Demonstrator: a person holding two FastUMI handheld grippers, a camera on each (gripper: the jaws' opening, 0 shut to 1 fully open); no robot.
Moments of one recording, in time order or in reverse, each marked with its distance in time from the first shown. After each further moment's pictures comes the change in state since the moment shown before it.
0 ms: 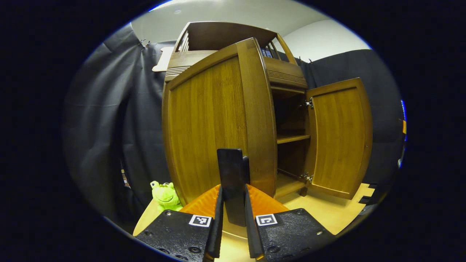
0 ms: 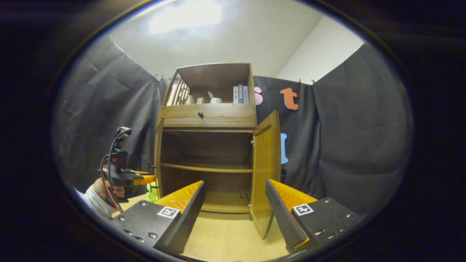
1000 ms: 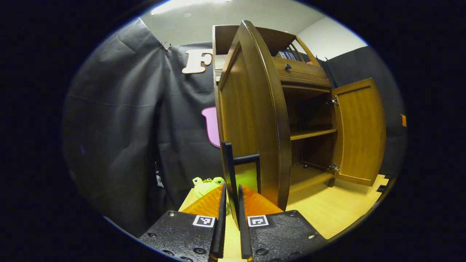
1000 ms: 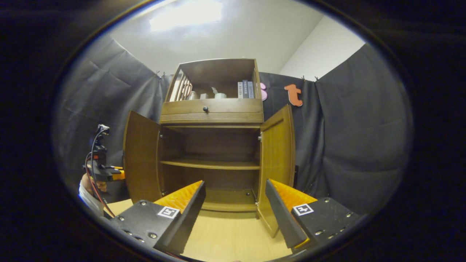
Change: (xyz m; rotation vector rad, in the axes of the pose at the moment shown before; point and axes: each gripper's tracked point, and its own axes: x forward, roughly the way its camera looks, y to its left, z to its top) left arm -0.058 0.117 -0.014 0.027 -0.003 0.173; right arm 0.011 0.031 -0.016 0.000 0.037 0.011
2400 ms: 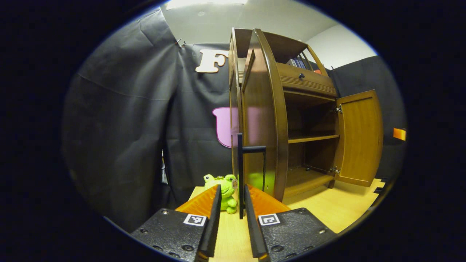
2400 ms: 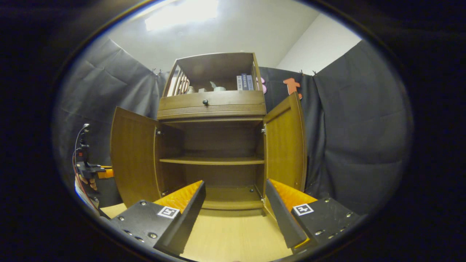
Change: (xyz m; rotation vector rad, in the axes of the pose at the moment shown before) left arm -0.023 0.056 -0.016 -0.072 -0.017 -0.002; right arm 0.021 0.018 -0.021 0.028 0.027 -0.016
